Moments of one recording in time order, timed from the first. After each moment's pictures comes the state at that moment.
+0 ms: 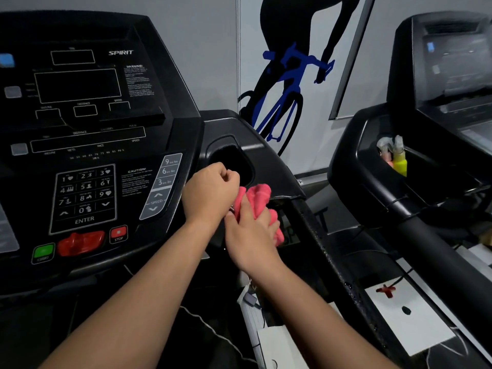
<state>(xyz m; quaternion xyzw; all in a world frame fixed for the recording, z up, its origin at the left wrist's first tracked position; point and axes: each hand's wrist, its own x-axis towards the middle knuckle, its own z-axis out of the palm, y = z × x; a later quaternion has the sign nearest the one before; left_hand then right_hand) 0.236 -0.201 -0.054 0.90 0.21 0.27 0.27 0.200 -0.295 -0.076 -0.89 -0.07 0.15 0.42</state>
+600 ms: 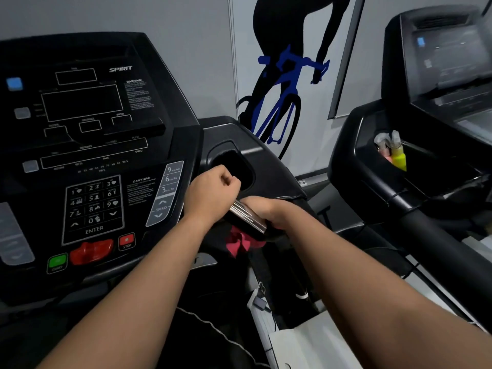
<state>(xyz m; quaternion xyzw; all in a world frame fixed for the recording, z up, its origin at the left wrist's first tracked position) 0.232 -0.193 -0.048 0.92 0.15 0.21 0.29 0.291 -0.304 -0.078 -0.80 -0.15 0.40 0.43</state>
